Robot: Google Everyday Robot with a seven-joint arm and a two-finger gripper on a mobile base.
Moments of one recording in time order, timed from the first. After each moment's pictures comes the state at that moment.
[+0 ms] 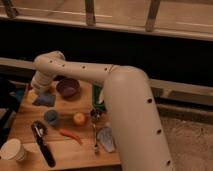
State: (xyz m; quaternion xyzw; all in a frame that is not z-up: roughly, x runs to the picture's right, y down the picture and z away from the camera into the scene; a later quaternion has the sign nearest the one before) arm -0.358 0.026 0.755 -0.39 -0.21 0.26 0.86
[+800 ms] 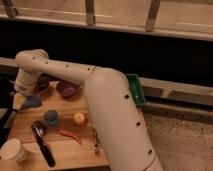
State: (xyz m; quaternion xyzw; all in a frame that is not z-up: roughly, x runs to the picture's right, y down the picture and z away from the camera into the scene) arm -0.423 0.051 0.722 -0.42 -0.28 0.05 0.86
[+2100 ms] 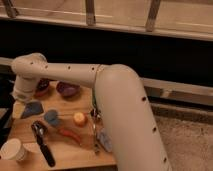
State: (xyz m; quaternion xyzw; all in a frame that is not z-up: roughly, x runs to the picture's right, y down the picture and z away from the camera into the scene) arm -0.388 0.090 0.675 -0.42 -0.25 0.06 0.87
